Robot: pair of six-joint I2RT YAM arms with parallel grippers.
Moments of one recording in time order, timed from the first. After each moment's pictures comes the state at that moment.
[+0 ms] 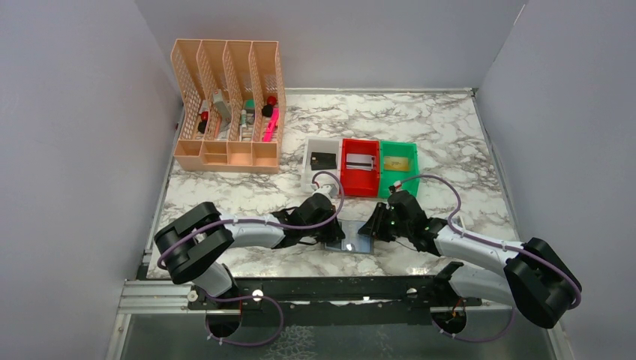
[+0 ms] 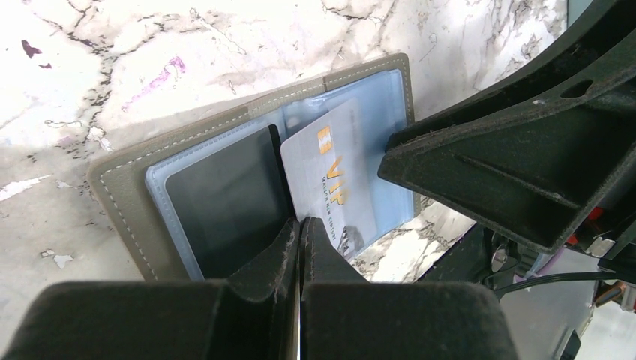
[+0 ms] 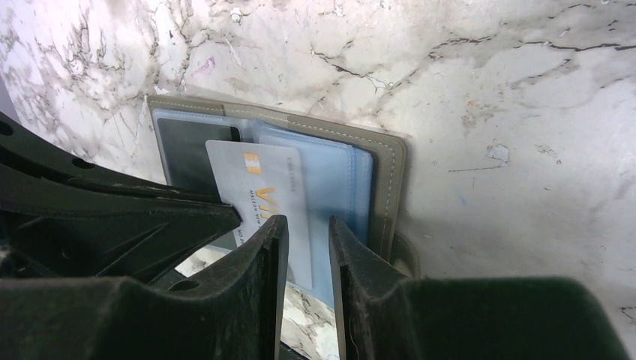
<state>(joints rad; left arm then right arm) -0.99 1.54 0.60 0.22 0.07 -0.88 0.66 1.14 0.34 0.00 -0.12 0.90</state>
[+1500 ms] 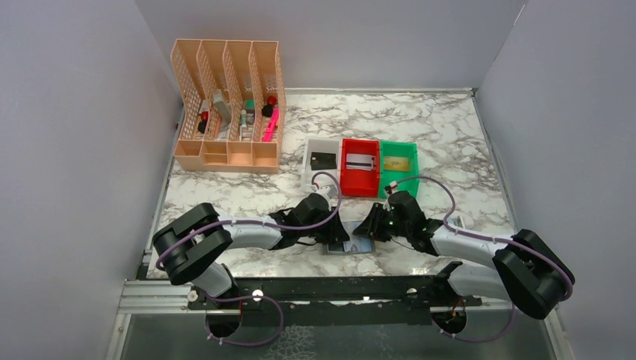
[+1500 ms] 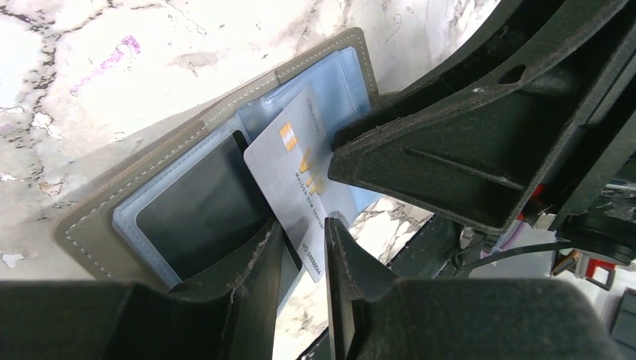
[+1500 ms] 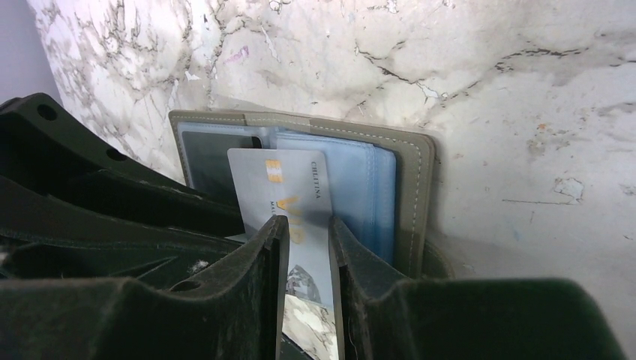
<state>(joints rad) -0.98 1.52 0.57 0.28 0.16 -0.92 0.66 1.21 0.30 0.17 -0.23 0.90</state>
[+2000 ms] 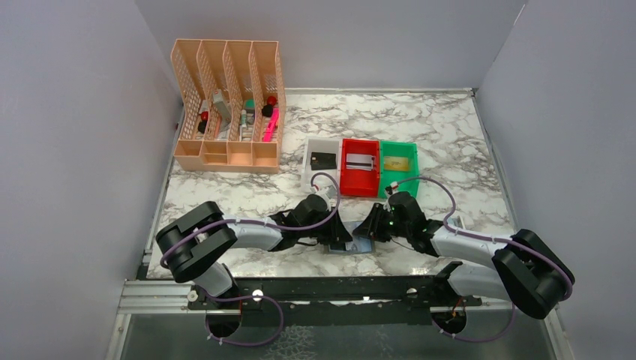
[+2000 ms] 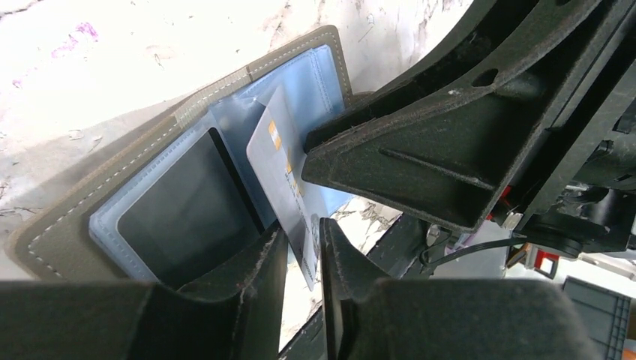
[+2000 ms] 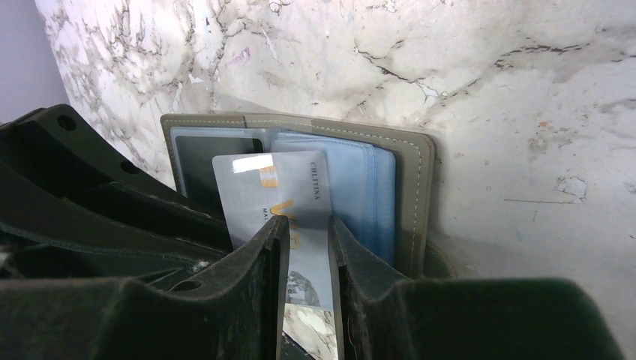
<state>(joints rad) -0.98 1.55 0.54 0.39 0.22 -1.01 0.66 1.21 0.29 0.20 -0.23 0.92</state>
